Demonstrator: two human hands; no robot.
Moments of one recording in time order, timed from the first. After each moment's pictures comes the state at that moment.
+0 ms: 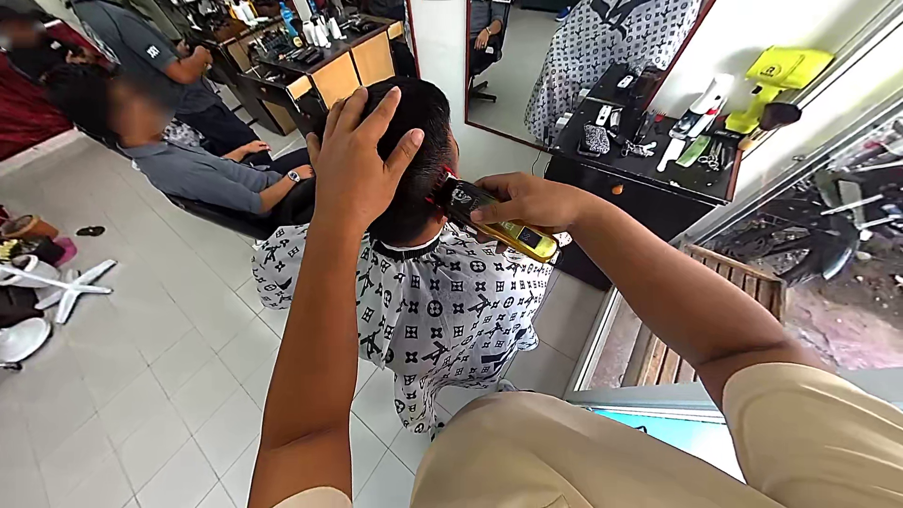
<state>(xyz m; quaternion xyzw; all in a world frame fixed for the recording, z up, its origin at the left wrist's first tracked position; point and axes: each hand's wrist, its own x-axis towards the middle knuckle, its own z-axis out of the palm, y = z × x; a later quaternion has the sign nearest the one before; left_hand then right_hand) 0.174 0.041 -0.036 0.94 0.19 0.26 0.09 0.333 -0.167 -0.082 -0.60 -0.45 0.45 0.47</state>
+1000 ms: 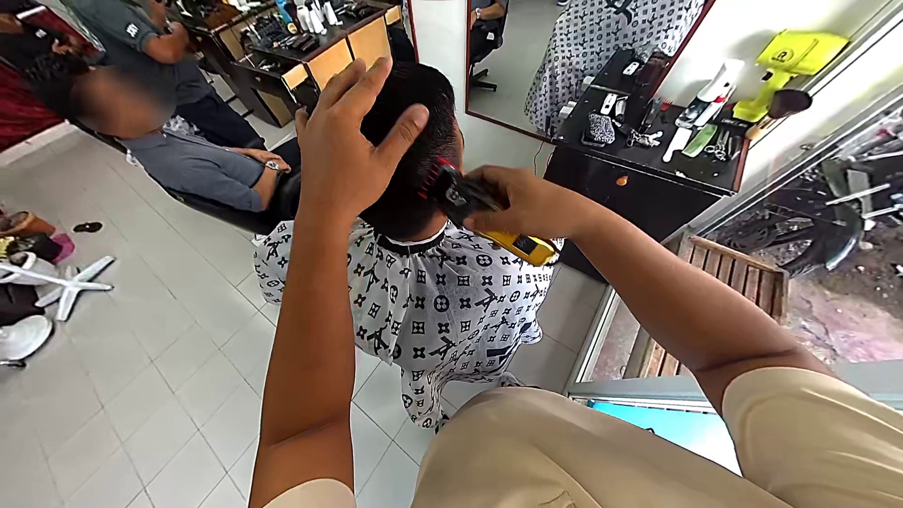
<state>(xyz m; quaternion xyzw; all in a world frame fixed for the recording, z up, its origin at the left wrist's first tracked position) 0.164 0.057 -0.027 0.93 0.13 0.31 0.14 0.309 -0.159 -0.083 -0.66 -0.54 0.29 0.43</state>
